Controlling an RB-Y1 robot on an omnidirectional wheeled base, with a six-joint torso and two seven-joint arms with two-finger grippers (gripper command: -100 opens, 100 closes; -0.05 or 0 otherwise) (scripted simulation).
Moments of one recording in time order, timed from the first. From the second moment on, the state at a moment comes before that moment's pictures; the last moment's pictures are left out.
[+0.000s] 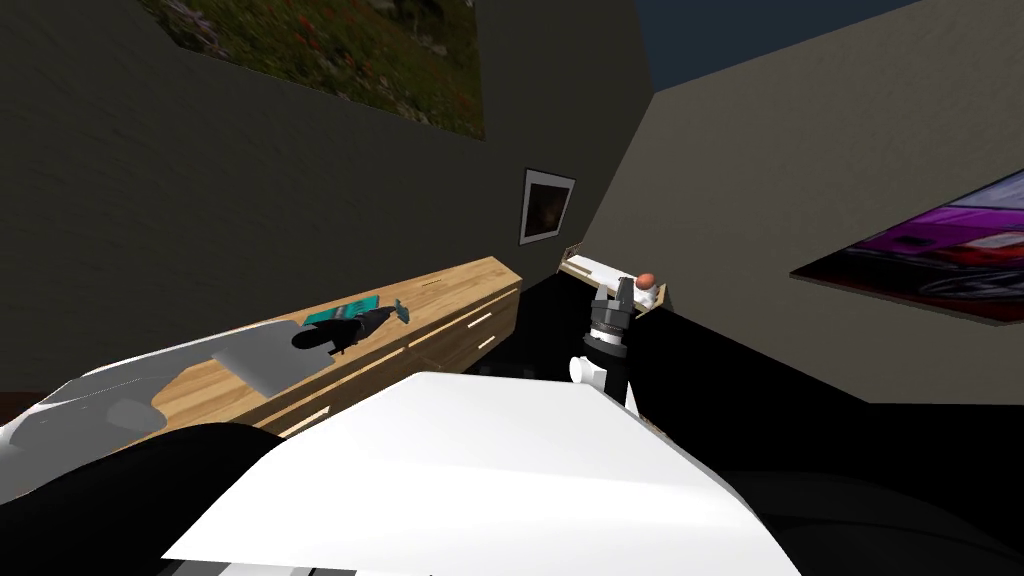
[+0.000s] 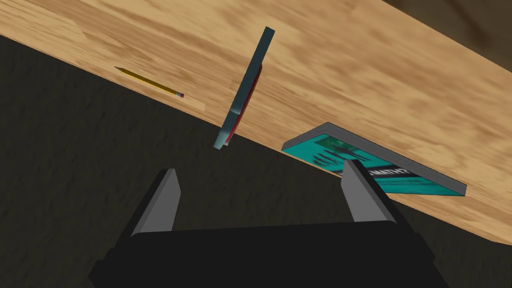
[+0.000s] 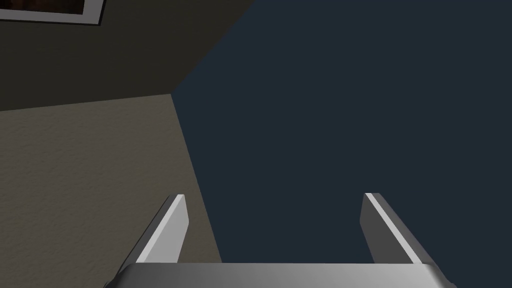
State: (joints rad) left arm 0.98 1.31 0.42 -2.34 0.32 0.90 0.37; right arm 0.54 0.04 -0.01 -2.29 -0.02 -0.51 0.15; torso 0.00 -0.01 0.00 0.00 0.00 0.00
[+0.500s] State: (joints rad) left arm 1.04 1.43 0.49 -2.33 0.46 0.94 0.36; right arm 0.54 0.04 -0.01 -2.29 -0.02 -0.51 0.15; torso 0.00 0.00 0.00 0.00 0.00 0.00
